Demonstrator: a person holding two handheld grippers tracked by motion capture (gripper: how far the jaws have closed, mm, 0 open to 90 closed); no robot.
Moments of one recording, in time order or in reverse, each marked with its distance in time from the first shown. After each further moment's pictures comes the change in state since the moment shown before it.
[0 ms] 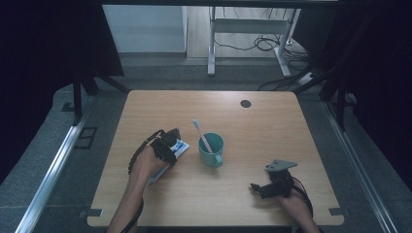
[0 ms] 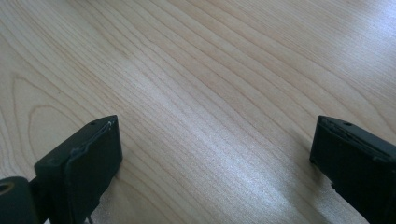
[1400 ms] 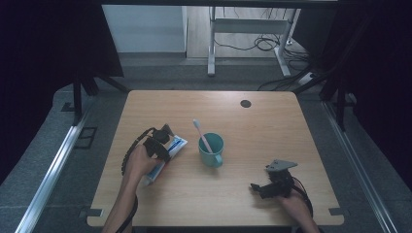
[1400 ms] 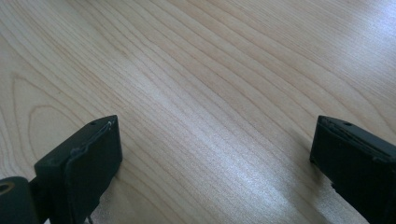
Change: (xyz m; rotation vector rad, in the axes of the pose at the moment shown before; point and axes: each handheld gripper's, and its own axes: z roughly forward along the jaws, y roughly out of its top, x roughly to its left) left arm 0.018 -0.018 -0.015 -0.110 -0.119 -0.032; right arm 0.000 0.000 0.000 0.001 0.000 0.001
